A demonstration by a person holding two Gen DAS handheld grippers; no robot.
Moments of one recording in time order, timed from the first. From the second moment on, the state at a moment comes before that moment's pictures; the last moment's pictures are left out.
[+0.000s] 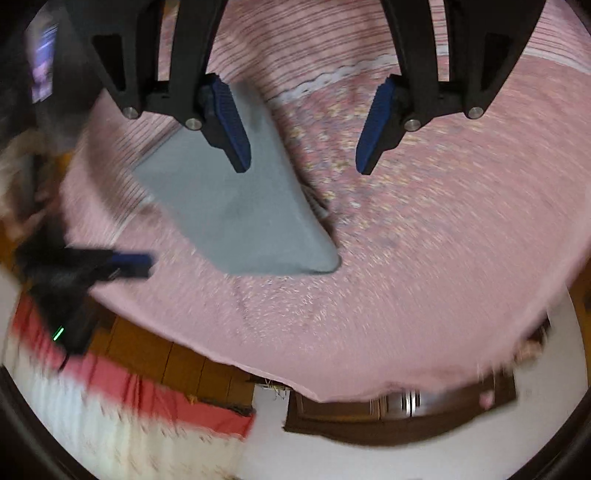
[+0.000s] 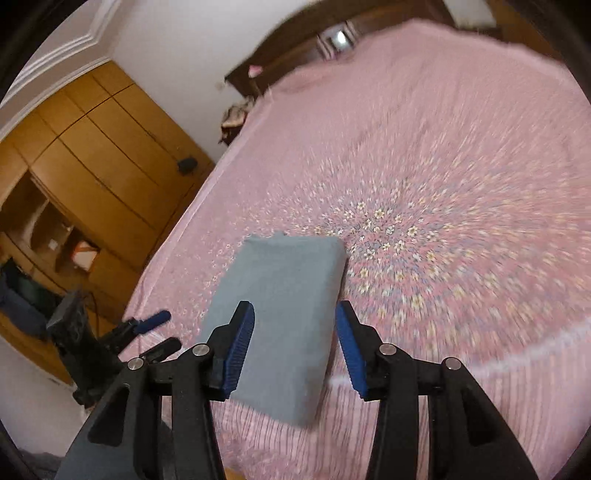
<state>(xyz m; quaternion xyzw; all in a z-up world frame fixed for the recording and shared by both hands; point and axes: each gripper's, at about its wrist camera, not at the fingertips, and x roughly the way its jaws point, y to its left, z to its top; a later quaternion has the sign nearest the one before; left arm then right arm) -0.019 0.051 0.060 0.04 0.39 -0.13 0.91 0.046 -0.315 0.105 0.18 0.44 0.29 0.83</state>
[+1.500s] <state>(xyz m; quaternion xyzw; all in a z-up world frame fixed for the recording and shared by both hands) -0.130 0.015 -0.012 0.03 0.29 -0.11 0.95 -0.163 -0.274 0.037 0.04 0.31 0.08 0.95</state>
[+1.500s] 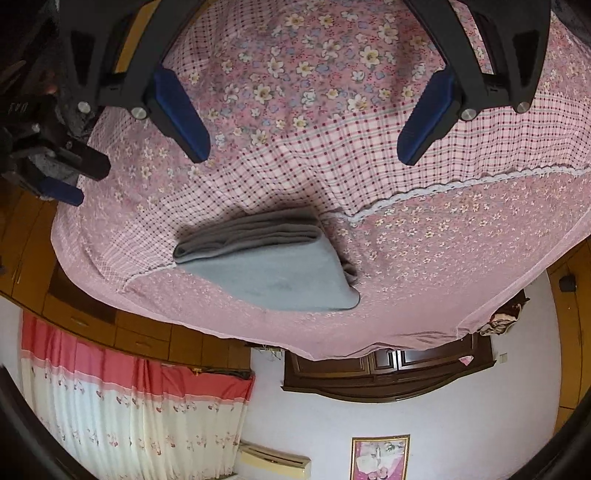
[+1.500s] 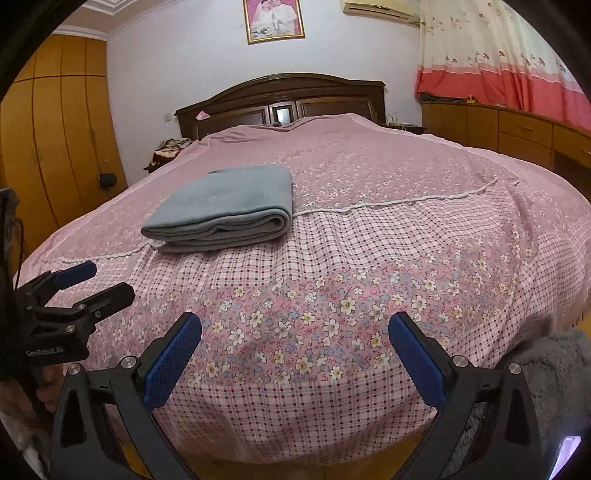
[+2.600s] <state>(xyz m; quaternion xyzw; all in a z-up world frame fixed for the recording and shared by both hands) -0.134 0.028 -0.003 0.01 0.29 -0.11 0.95 -0.161 -0.262 0.031 0.03 0.32 0.09 0.94</state>
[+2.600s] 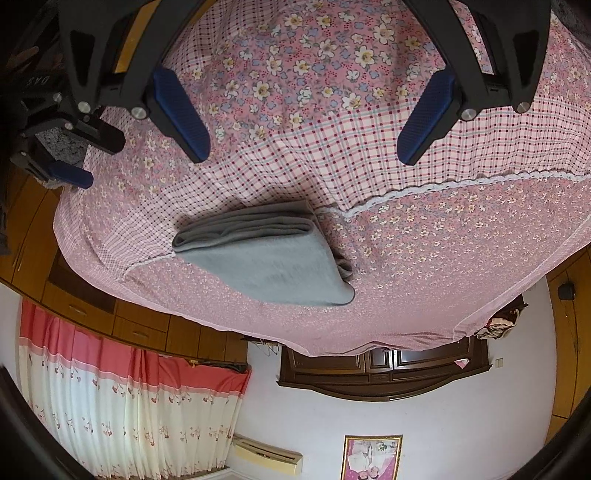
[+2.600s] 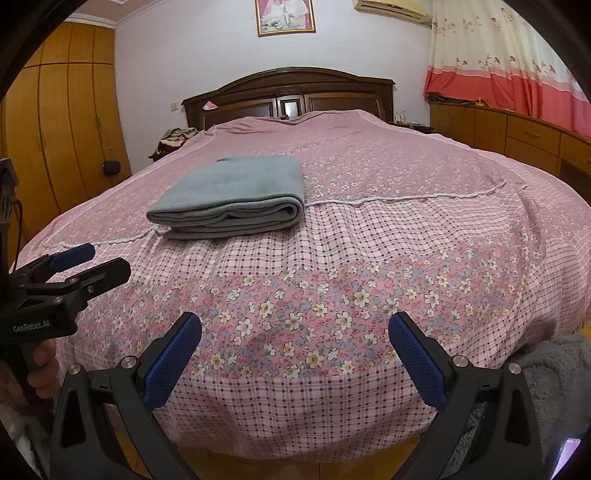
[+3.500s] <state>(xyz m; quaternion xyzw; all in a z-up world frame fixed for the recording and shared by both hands) -0.133 0.029 -0.002 0.01 0.29 -0.10 0.95 -0.158 -0.261 0.025 0.03 0.33 0.09 0.94</state>
